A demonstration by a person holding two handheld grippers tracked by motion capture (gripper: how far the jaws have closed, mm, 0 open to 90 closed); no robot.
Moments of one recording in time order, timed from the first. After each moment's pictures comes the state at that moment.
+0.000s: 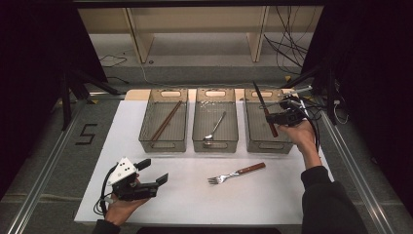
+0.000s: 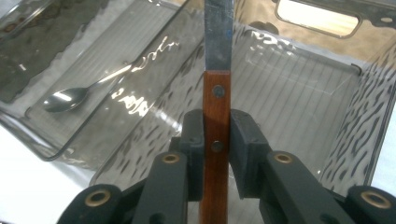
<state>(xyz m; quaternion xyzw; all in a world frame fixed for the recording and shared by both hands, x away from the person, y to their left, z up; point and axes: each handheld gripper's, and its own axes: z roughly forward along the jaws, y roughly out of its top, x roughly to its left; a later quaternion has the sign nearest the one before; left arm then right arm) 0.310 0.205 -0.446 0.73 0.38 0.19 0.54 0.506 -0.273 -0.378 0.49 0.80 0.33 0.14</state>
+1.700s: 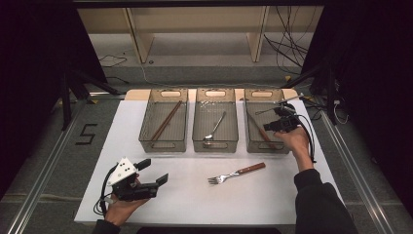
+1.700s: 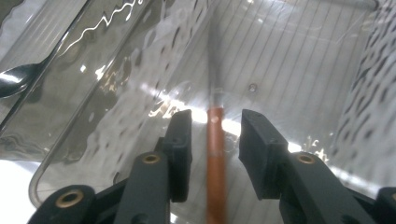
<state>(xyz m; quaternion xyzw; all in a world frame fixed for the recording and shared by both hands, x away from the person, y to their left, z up) 0.310 0.205 -0.446 0.73 0.37 0.20 0.54 0.512 -0.269 -0.410 0.54 0.79 0.27 0.13</state>
